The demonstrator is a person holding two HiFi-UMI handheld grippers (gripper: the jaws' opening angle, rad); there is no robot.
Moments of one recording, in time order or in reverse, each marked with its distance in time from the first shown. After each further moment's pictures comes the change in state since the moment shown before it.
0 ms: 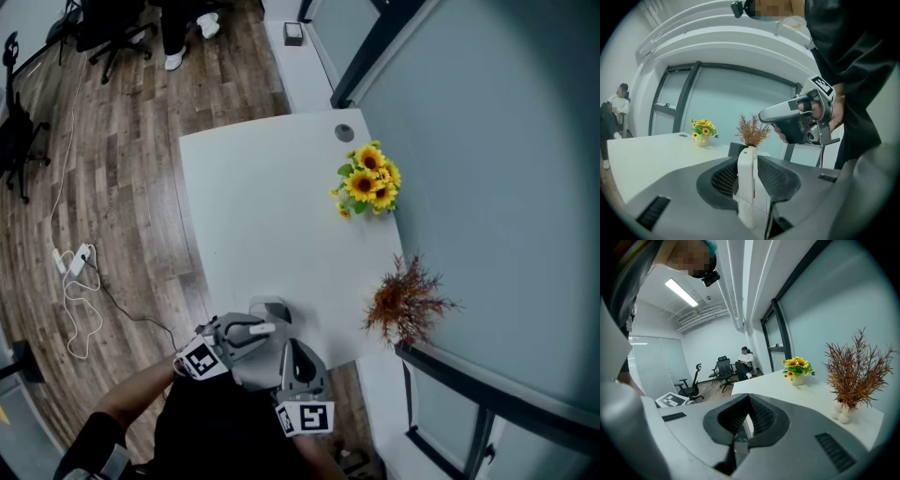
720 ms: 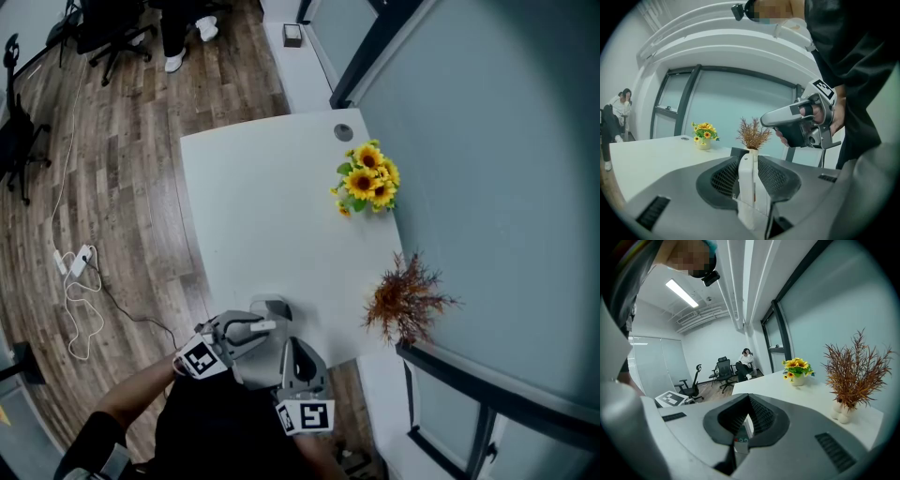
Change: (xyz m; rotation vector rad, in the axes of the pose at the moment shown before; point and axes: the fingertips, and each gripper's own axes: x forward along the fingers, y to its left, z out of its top) left arm -0.007 0.002 0.010 0.010 -0.020 0.020; right arm -0.003 0.005 0.002 0.002 -0.012 0.000
